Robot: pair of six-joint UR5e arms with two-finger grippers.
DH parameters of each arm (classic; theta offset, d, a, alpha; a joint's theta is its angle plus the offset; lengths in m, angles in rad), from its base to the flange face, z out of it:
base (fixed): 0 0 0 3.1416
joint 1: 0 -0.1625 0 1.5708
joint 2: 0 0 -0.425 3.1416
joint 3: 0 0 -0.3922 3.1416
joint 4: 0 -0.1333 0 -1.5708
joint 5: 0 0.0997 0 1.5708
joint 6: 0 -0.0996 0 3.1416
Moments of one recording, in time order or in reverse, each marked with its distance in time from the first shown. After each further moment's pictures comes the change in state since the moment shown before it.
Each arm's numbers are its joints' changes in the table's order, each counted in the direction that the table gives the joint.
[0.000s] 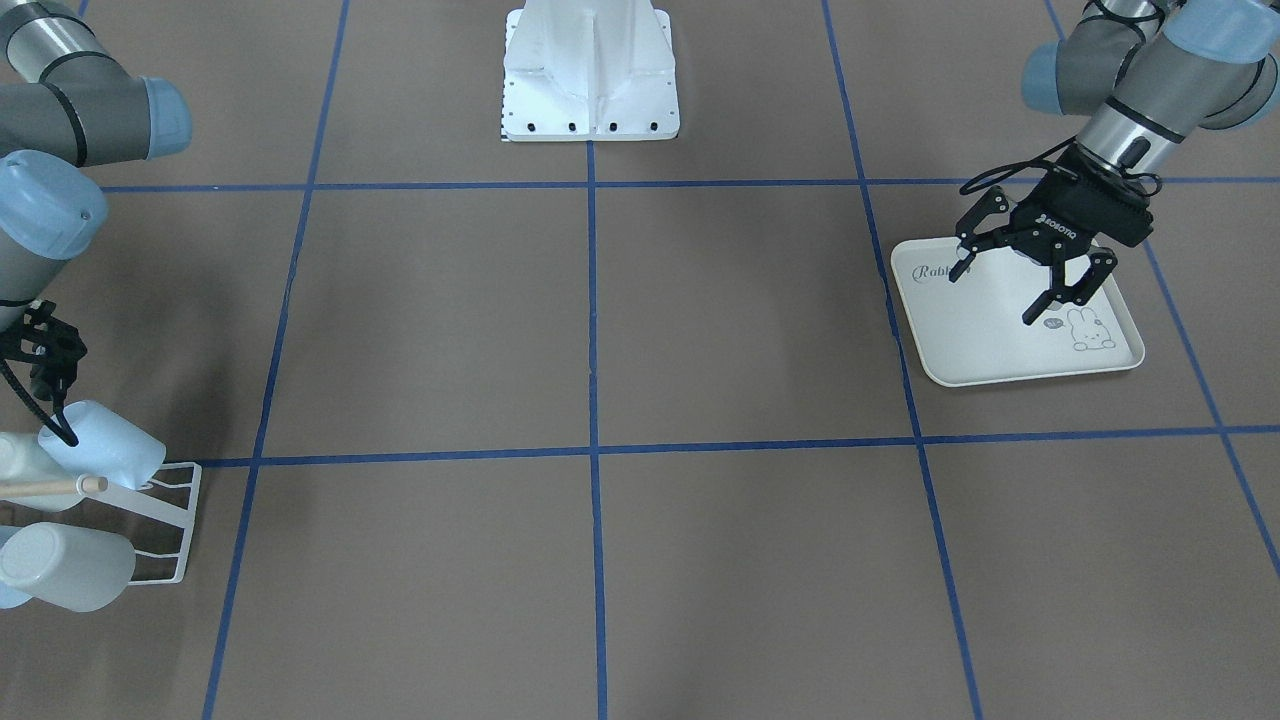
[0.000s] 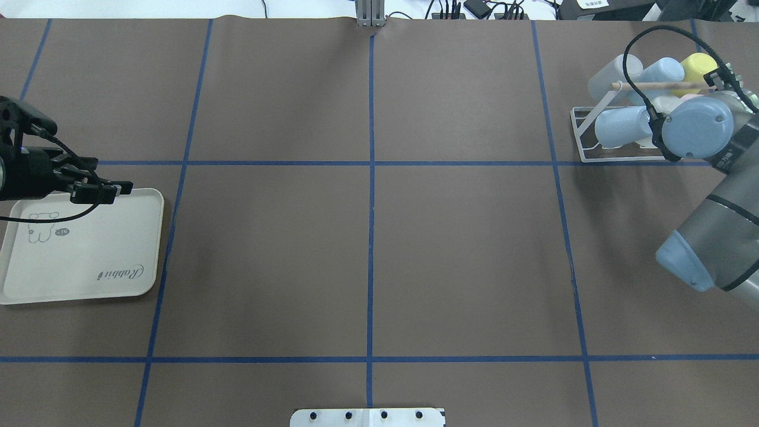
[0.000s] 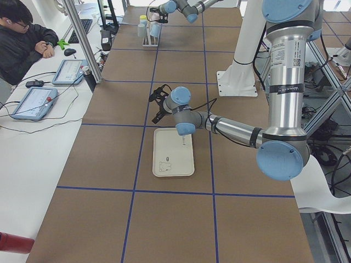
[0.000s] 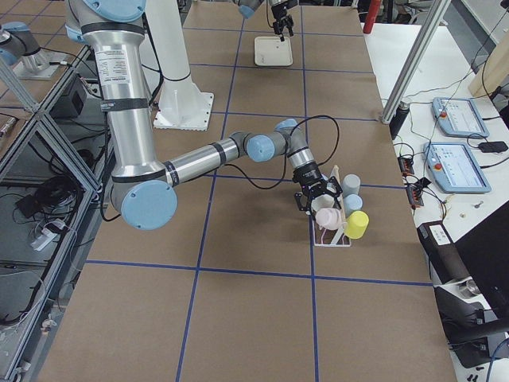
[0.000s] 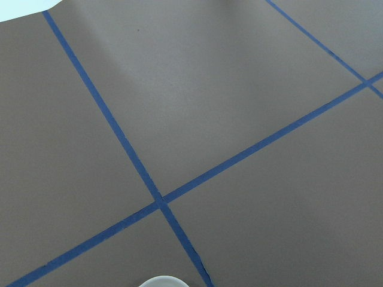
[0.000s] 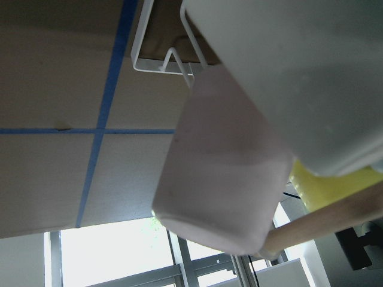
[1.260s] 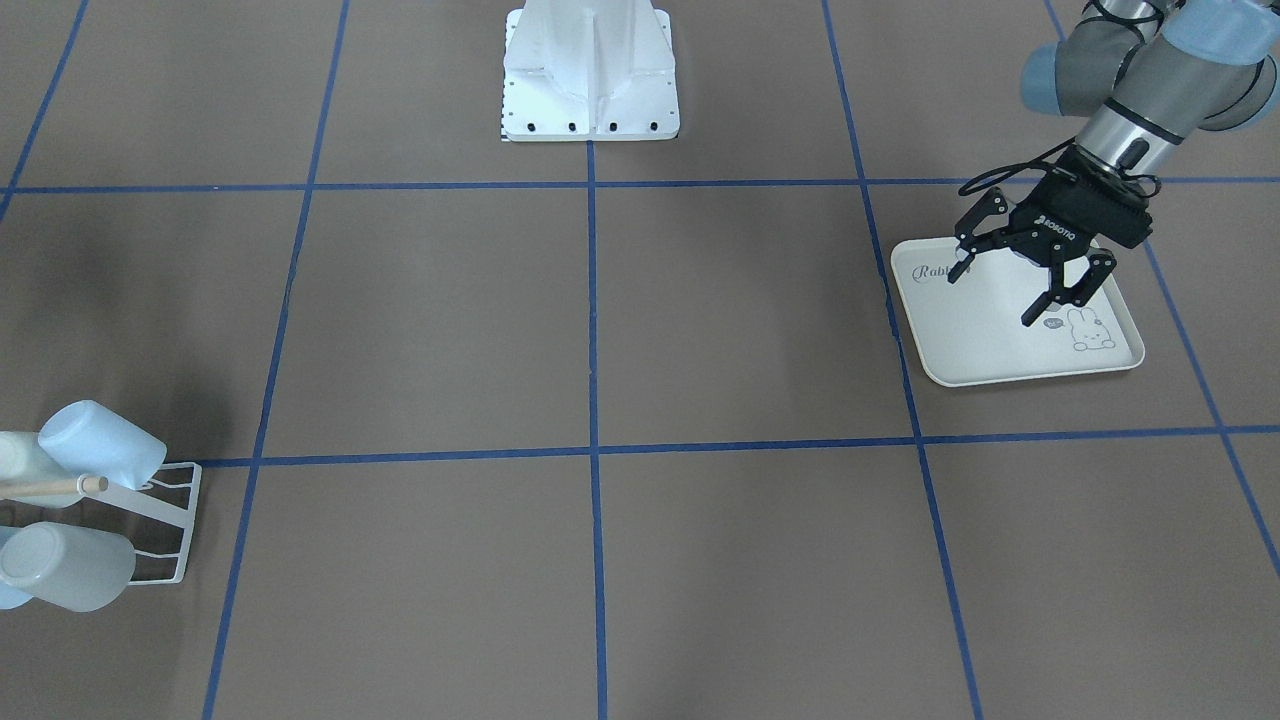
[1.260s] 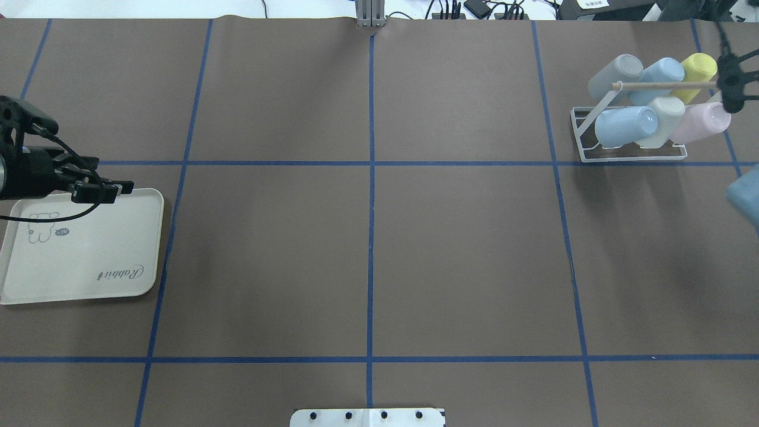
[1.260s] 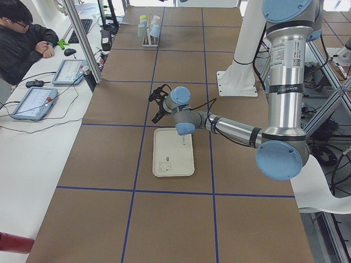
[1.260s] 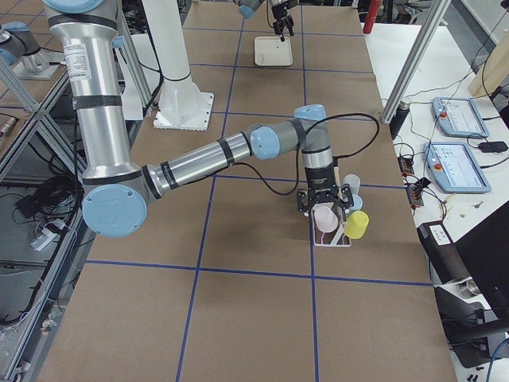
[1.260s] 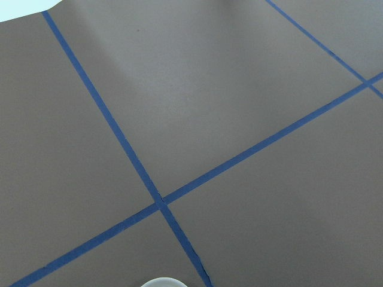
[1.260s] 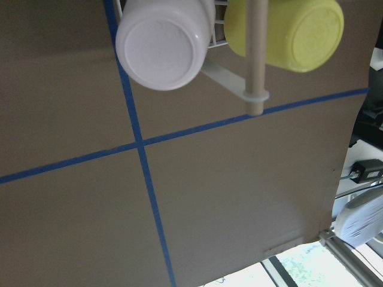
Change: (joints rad) left arm 0.000 0.005 0.003 0.000 0.000 0.000; right arm -0.419 0.031 0.085 0.008 0.606 -0.048
